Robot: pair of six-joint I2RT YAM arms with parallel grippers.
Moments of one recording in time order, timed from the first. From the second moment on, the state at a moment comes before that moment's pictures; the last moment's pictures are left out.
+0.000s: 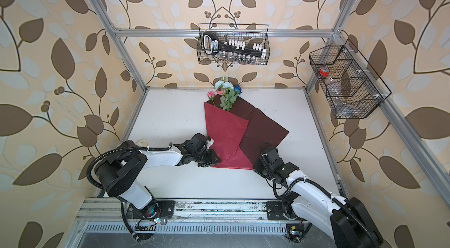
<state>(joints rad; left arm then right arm) -0.70 1.61 0.65 0.02 0.44 -0.93 0.49 0.91 0.31 -0.39 -0.08 1.02</state>
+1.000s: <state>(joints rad) -0.70 1.61 0.65 0.02 0.44 -0.93 0.56 0.82 0.09 0.08 -0.13 1.26</state>
